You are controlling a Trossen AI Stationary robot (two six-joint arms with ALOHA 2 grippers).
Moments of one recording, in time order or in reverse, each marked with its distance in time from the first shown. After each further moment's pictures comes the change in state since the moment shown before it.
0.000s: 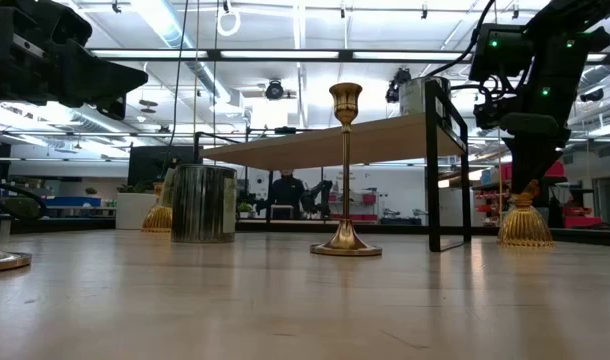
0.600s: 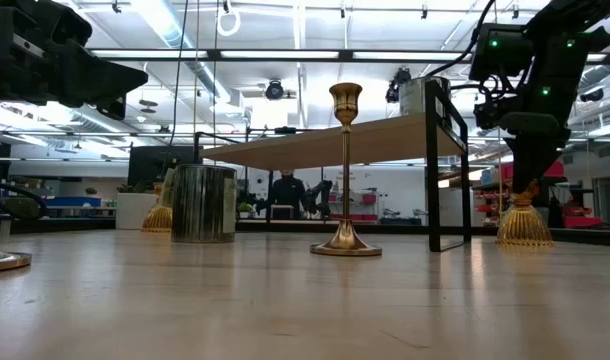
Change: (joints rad) left arm 0.000 0.000 0.000 0.000 0.000 0.000; right arm 0.000 -0.001 0.000 0.000 -0.010 0.000
